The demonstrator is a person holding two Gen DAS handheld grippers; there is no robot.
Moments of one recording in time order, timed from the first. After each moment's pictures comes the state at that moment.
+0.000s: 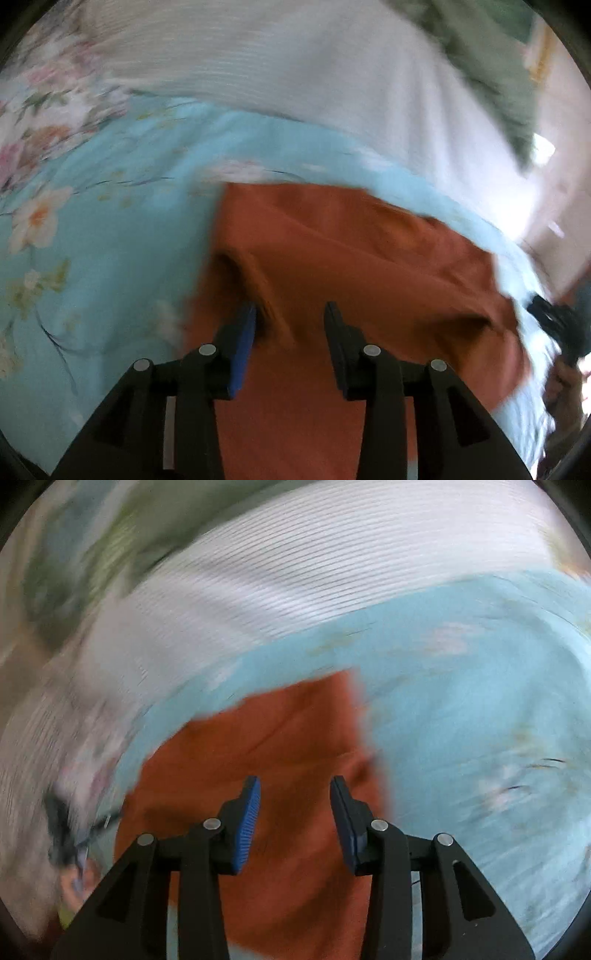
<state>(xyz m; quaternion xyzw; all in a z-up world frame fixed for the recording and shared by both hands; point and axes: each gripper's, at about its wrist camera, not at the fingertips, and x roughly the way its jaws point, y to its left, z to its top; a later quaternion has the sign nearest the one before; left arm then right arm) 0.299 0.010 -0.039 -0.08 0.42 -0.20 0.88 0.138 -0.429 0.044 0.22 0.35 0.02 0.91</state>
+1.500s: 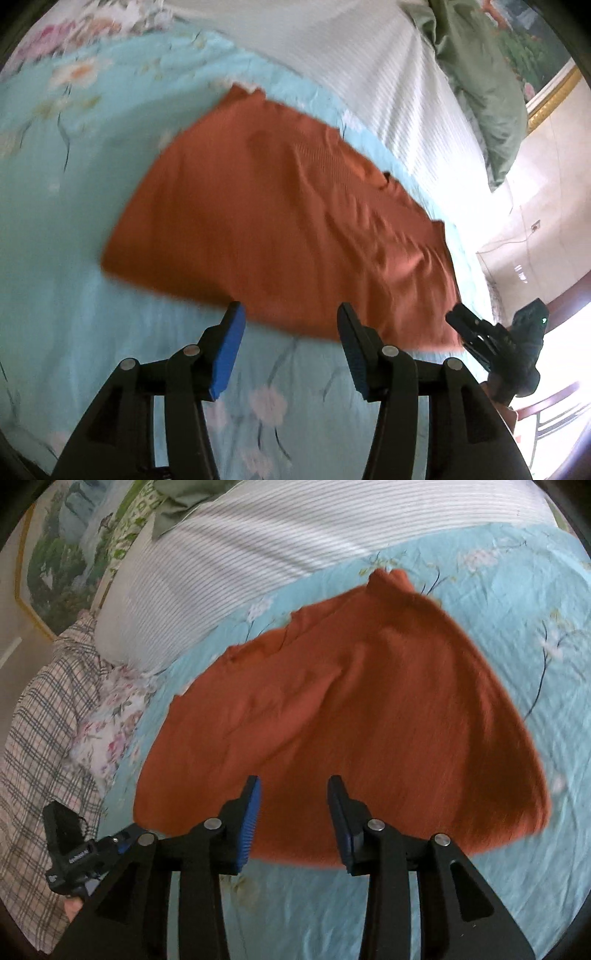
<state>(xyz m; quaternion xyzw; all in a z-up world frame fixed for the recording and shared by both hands) 0.180 0.030 -0.069 -0.23 0.47 -0.20 0.83 0.103 -0.348 -0.003 0.27 0.38 0.02 0.89</state>
